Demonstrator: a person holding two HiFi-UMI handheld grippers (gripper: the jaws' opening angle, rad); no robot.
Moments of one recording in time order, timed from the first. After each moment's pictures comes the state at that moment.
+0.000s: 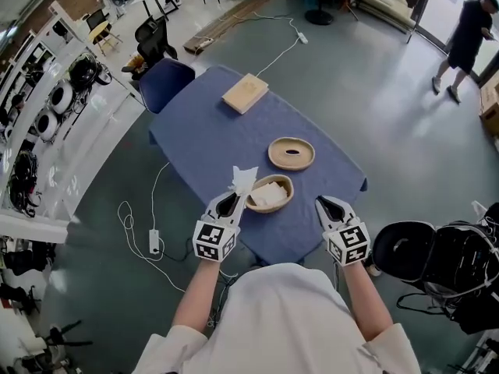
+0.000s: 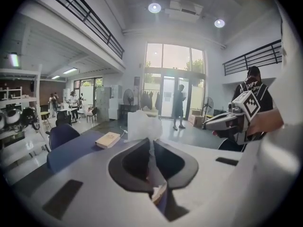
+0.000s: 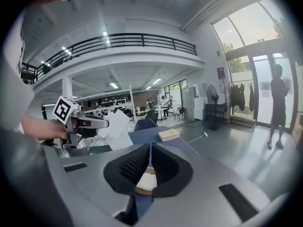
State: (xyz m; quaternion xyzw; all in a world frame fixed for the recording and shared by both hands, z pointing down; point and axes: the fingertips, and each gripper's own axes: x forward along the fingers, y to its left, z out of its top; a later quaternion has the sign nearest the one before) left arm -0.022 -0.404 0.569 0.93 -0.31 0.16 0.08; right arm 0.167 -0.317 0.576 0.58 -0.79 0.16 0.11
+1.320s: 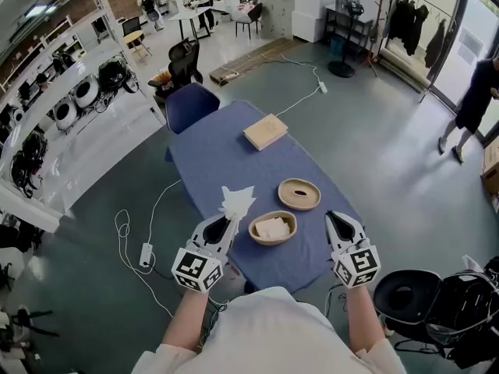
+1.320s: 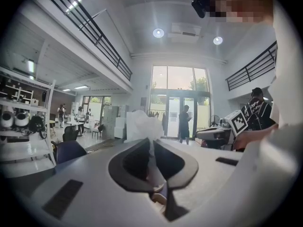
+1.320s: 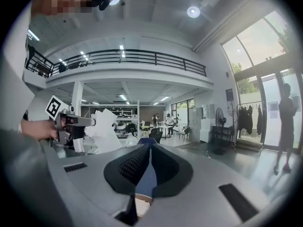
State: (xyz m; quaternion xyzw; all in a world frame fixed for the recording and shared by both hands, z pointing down) left arm -0.091 -0.385 0.435 0.93 -0.36 0.04 0.04; right arm 0.144 -0.347 0.457 0.56 -0.82 0.04 0.06
